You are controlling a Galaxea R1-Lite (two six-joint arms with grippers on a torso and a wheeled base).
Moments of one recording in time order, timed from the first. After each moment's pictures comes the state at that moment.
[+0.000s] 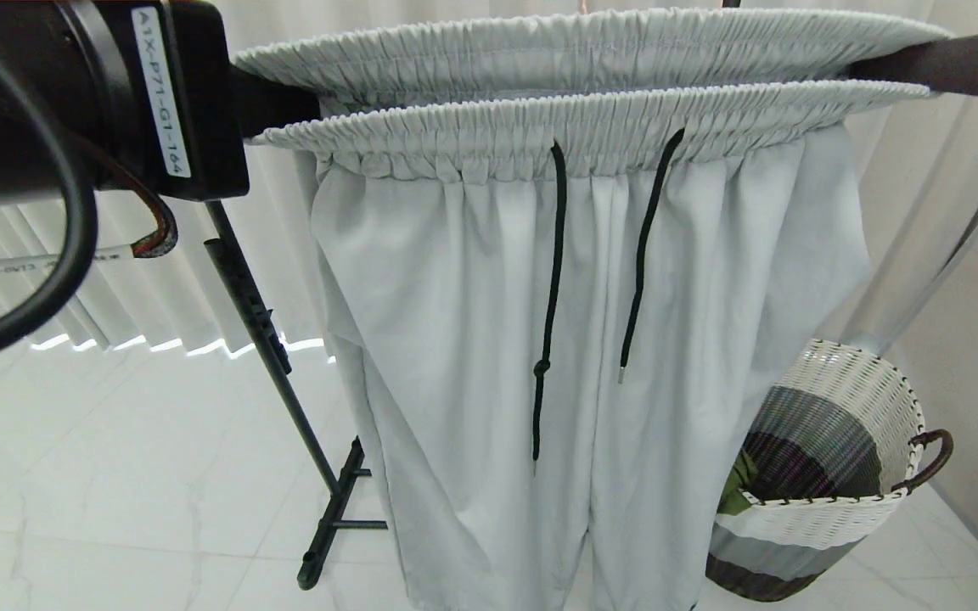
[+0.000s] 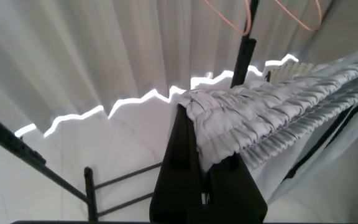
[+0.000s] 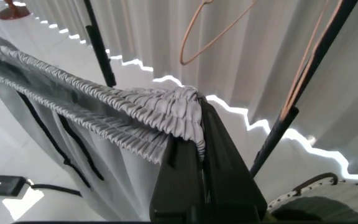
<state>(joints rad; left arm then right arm) -0.85 1.33 -1.46 0.28 0.44 0.03 0.73 1.31 -1.54 0.27 -0.04 0.02</state>
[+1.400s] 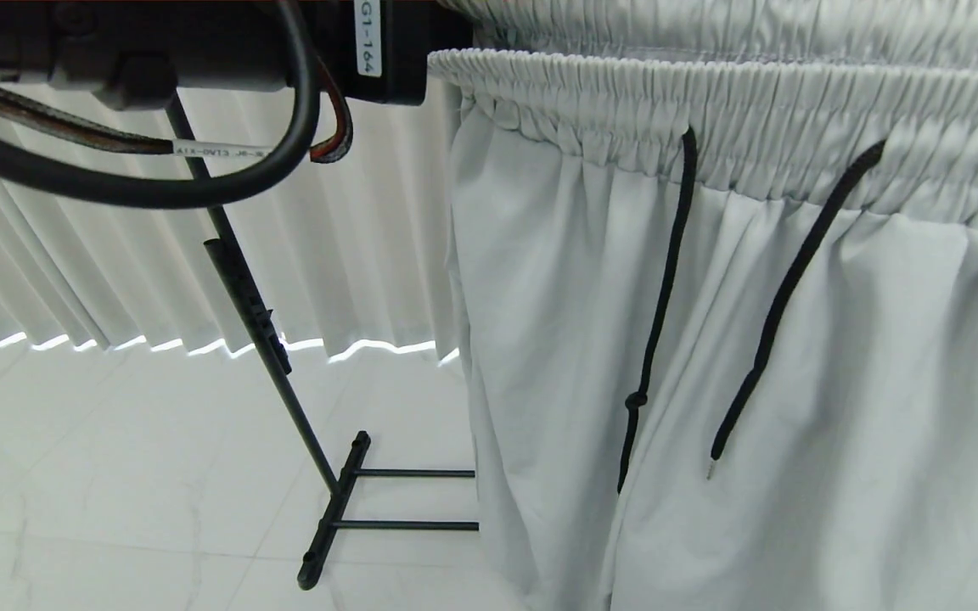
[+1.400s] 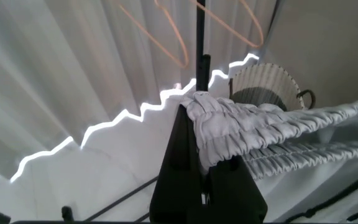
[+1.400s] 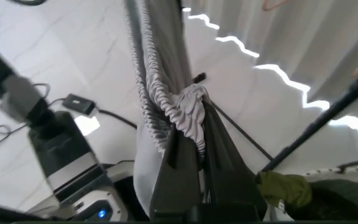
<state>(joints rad) -0.86 1.53 -1.74 0.33 0.24 0.12 0.85 1.20 -1.83 0.86 0.15 0.02</state>
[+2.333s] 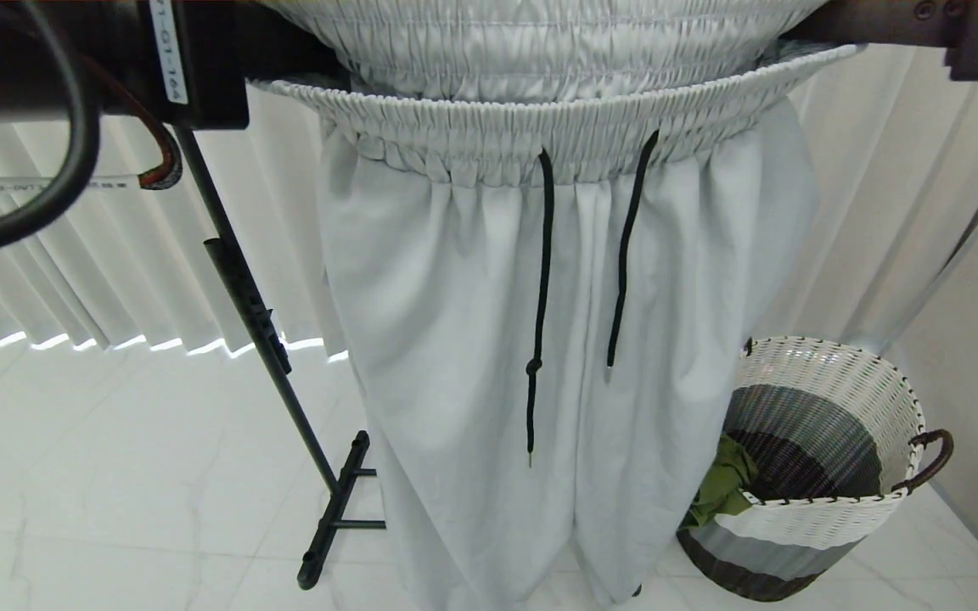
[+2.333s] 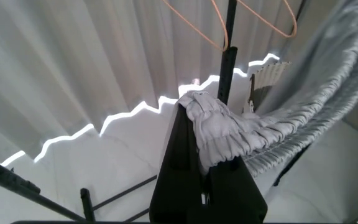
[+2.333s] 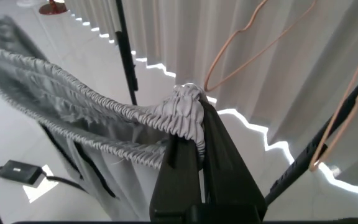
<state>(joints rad) -0.78 1.38 -1.59 0.33 0.25 0.12 0.70 1.46 -1.74 0.32 0.13 -0.02</state>
